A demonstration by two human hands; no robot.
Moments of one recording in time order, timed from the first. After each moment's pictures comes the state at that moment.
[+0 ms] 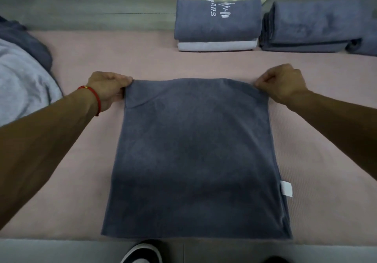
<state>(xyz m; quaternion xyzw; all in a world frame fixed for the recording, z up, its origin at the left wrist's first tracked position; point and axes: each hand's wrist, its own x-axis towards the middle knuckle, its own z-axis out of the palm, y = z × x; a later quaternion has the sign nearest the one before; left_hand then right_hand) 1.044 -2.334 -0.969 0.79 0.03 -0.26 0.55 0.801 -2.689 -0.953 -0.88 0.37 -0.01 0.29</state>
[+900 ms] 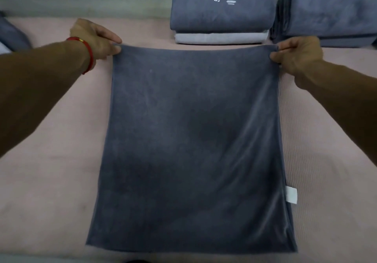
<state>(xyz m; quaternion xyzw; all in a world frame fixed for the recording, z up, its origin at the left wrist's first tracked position) 1.133 -2.387 -0.958 0.92 -0.08 -0.16 0.34 0.863 -2.756 -0.989 -0.74 0.47 -0.13 0.46</state>
